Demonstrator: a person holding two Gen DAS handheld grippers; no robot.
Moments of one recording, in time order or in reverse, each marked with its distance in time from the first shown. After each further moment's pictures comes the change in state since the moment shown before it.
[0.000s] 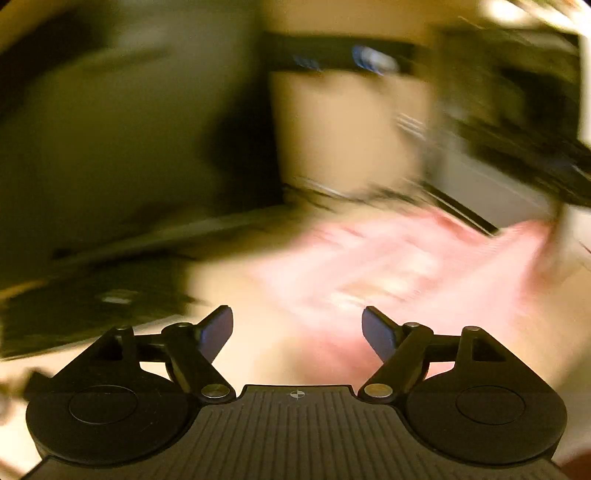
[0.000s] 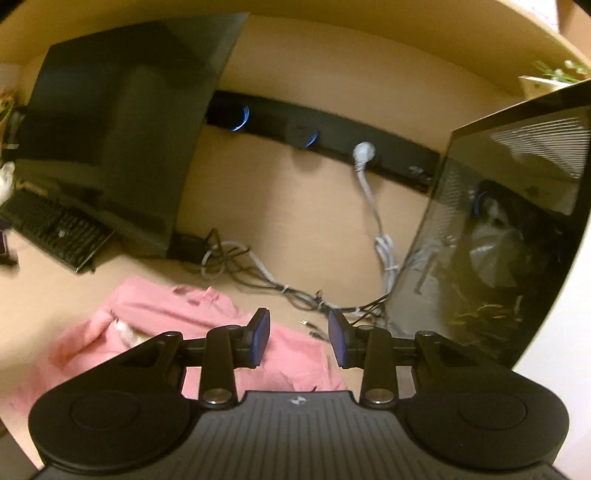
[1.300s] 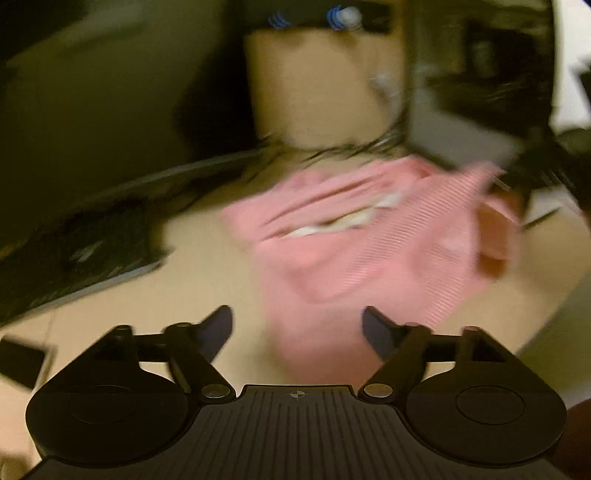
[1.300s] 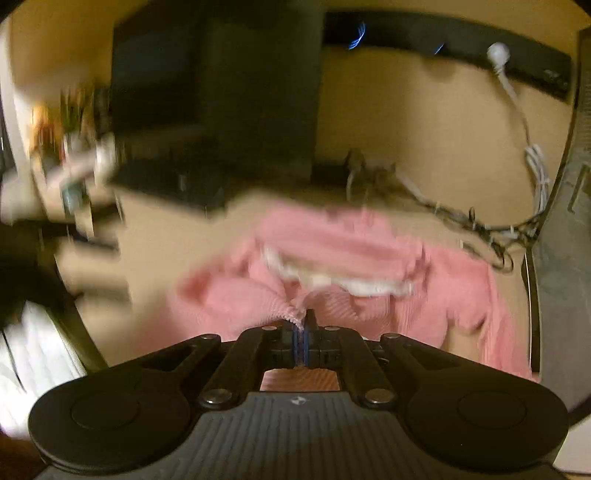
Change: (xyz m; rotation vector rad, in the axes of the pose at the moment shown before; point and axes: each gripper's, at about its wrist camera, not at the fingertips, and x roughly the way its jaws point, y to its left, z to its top) left arm 0.007 0.009 -0.035 0.027 0.045 -0.037; right arm 0.023 0.036 -0.001 0.143 0.204 0.454
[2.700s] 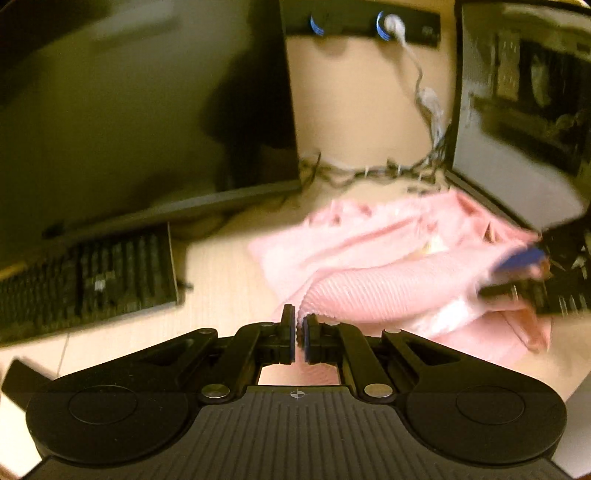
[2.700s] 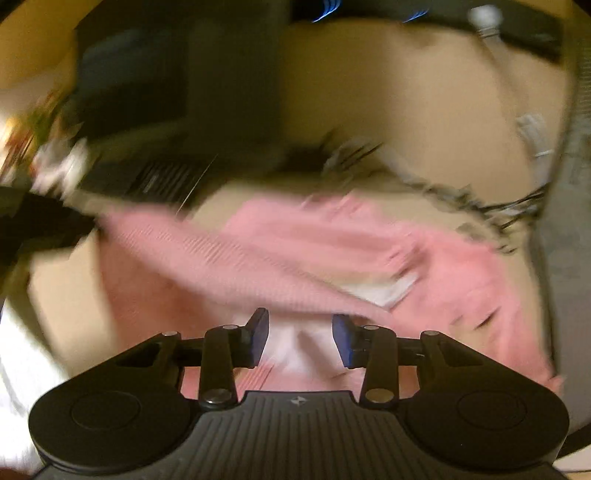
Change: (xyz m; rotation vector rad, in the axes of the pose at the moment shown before) left arm 0.040 0.026 0.038 -0.118 0.033 0.118; right arm 0.071 0.017 -0.035 0.009 0.122 -0.030
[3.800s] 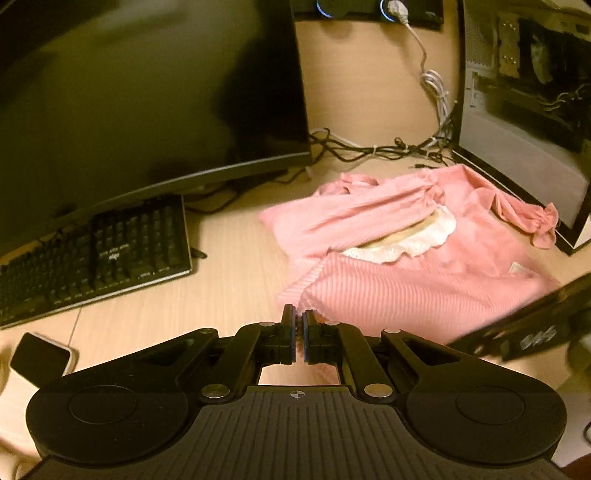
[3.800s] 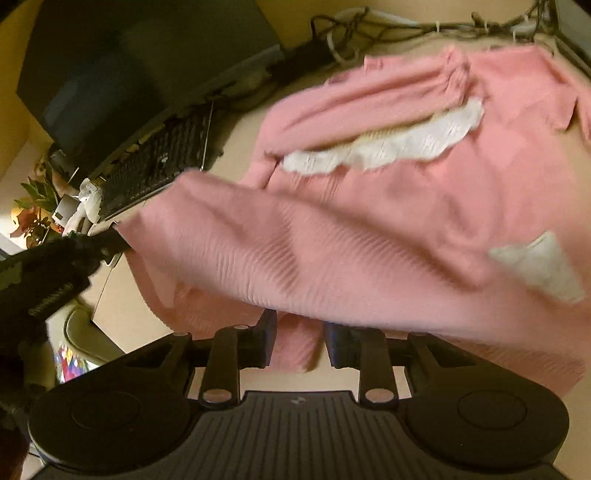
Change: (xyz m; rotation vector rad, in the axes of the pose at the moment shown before) left arm -0.017 -0.001 -0.017 0.020 0.012 0.039; right arm 0.049 0.030 -0.024 0.480 0.163 0.179
